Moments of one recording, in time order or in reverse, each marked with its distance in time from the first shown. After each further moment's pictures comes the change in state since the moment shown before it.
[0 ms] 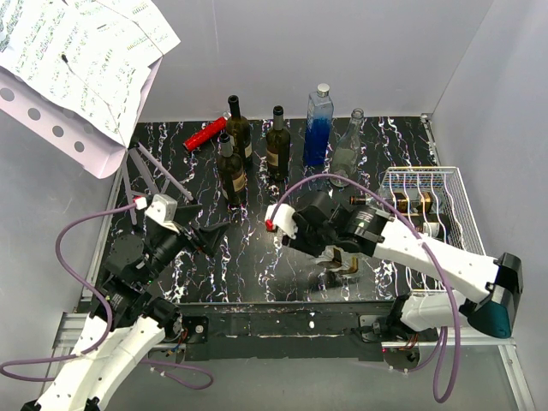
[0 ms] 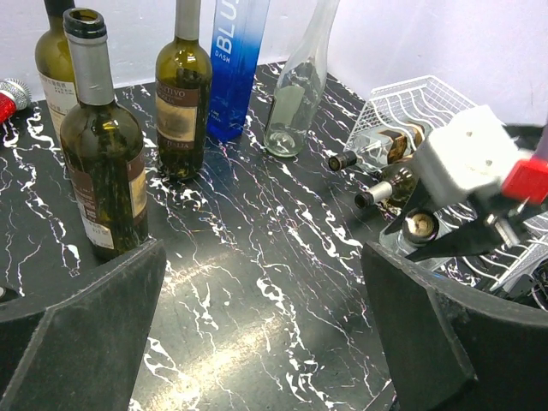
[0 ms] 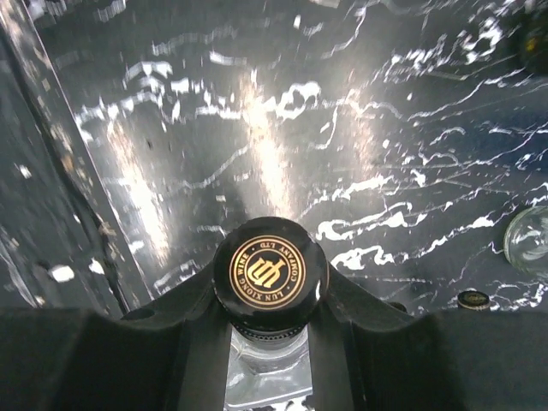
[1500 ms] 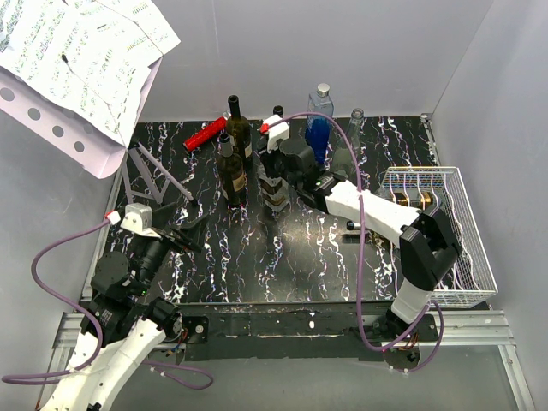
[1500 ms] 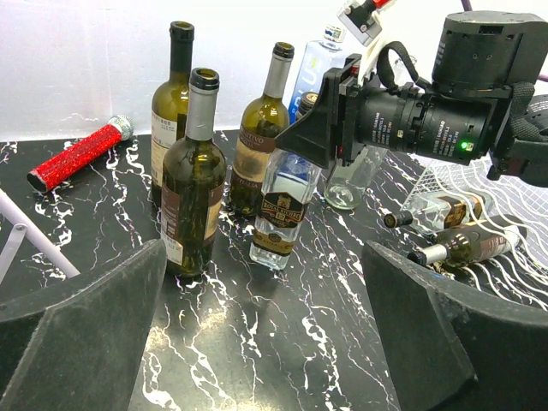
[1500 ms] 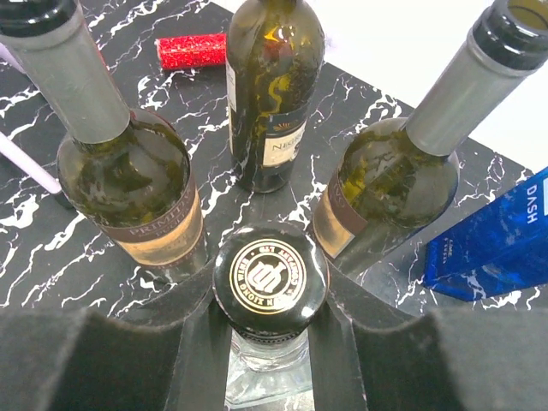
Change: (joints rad) left arm 0.000 -0.131 0.000 -0.021 -0.235 0.014; right arm -0.247 0.429 0.190 0.927 0.223 0.375
